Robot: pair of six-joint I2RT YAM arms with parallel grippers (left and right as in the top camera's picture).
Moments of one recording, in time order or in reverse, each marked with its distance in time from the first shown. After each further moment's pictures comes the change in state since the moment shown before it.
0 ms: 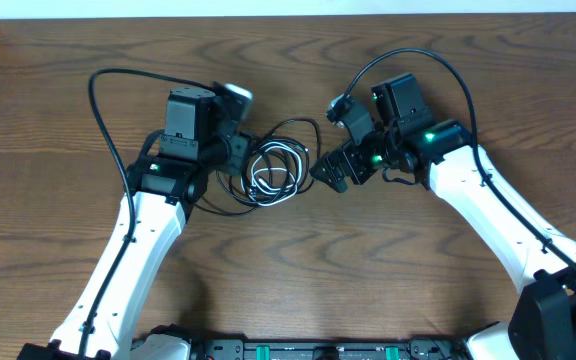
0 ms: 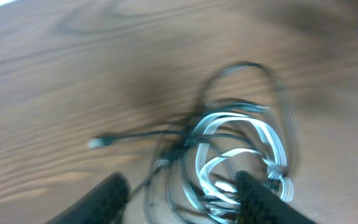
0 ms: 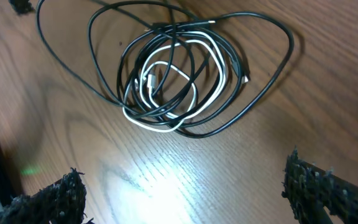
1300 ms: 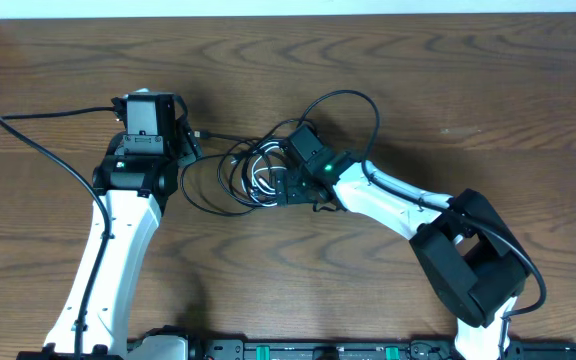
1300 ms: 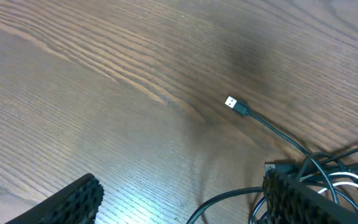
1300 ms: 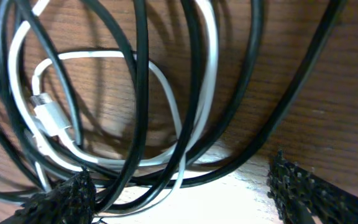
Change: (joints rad) left arm 0.174 0.000 0.000 -0.123 -0.335 -0.516; right arm 0.301 0.350 0.018 0.163 0.444 0.707
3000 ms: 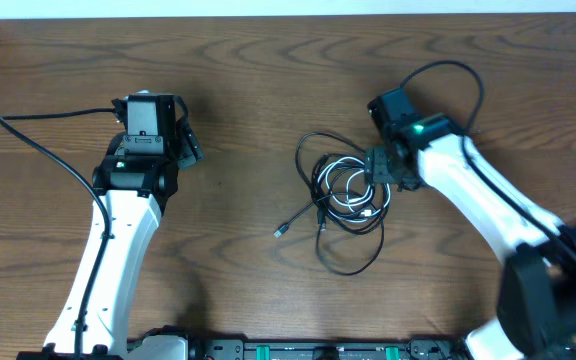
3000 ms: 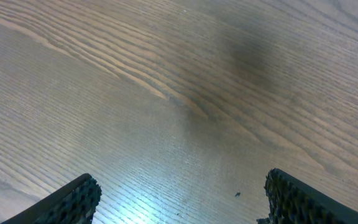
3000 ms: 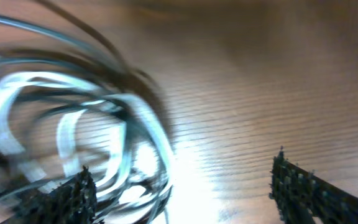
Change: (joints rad) left arm 0.000 0.000 0.000 -0.016 0.000 0.000; right arm -0.322 -0.266 -0.006 -0.440 0.187 -0.146
